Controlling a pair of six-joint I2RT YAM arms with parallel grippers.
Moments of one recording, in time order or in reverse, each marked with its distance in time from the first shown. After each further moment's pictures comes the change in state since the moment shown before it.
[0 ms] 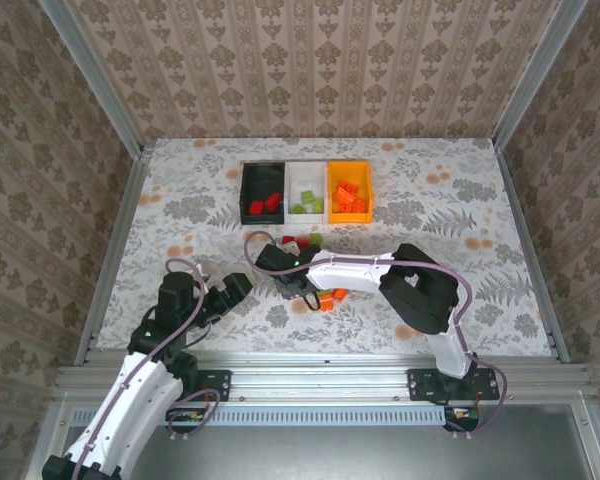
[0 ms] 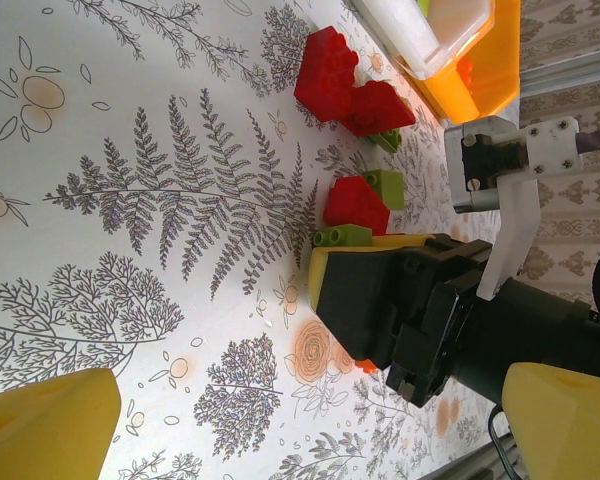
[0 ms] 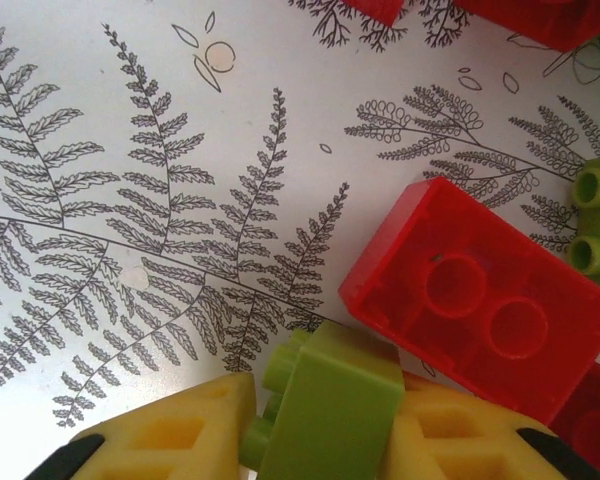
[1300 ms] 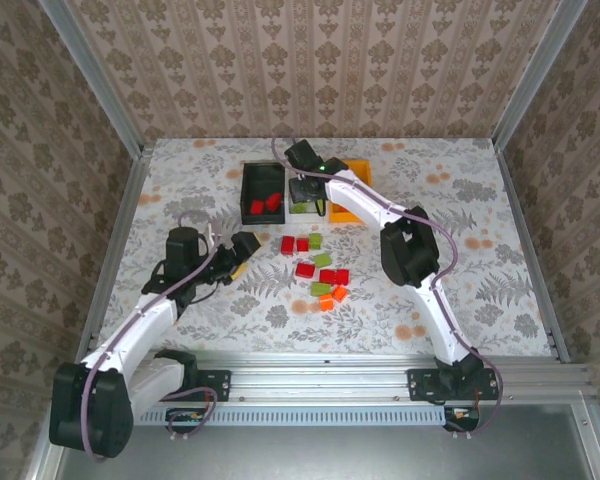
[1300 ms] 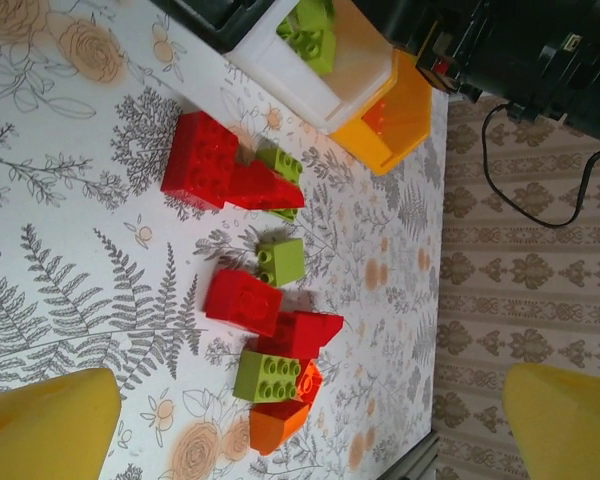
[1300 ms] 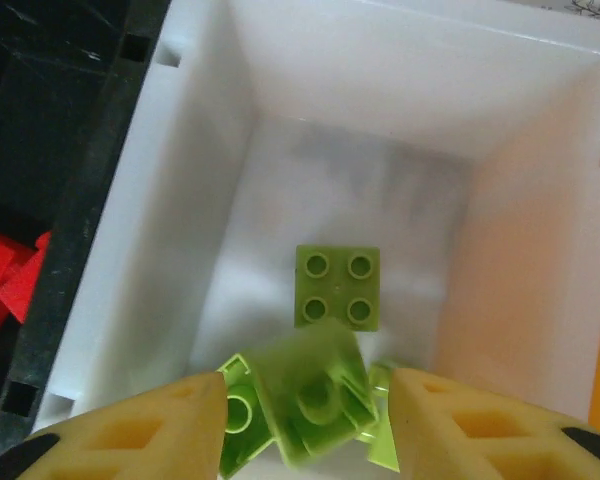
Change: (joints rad) left arm 0.084 0.549 0.213 0.375 0.200 -0.008; right arm -0.423 0.371 0.802 -0.151 -0.098 -0.339
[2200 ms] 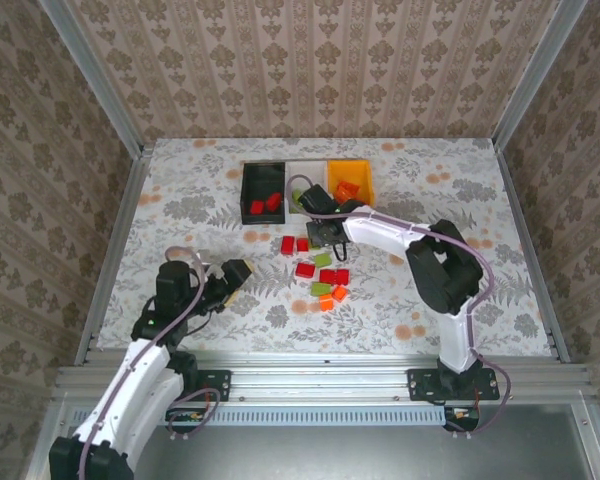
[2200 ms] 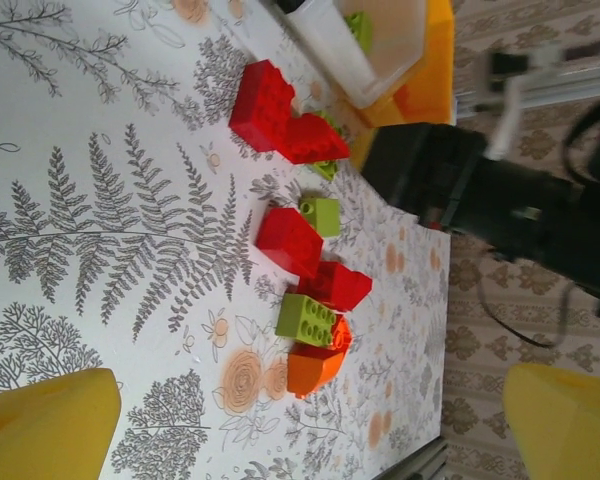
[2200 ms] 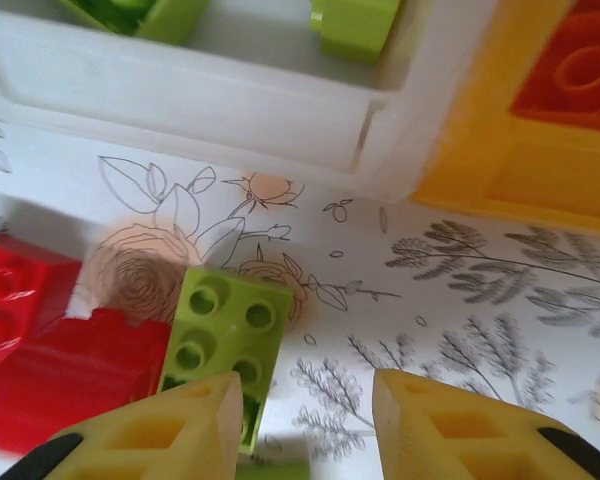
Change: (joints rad) left arm 0.000 -0.460 -0.200 -0.210 -0.072 -0.061; right arm 0.087 -0.364 -0.724 0.198 0.023 0.139
